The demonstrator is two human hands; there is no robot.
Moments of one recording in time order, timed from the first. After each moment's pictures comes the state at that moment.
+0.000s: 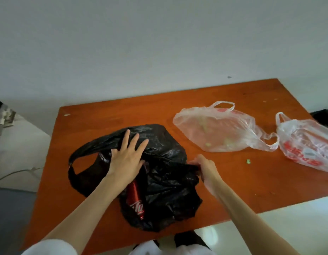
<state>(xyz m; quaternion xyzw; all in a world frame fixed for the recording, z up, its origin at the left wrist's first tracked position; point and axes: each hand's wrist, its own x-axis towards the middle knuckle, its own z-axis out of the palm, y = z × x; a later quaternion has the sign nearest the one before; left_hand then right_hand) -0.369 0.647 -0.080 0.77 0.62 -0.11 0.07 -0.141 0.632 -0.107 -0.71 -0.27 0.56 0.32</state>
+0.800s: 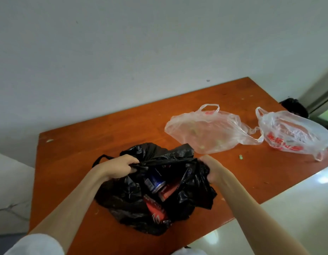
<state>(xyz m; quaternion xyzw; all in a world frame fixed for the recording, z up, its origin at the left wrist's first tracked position) -0.404 0.715 -0.060 0.66 0.53 -0.16 0.50 -0.133 0.659 -0.105 -0.68 -0.08 0.66 0.31</state>
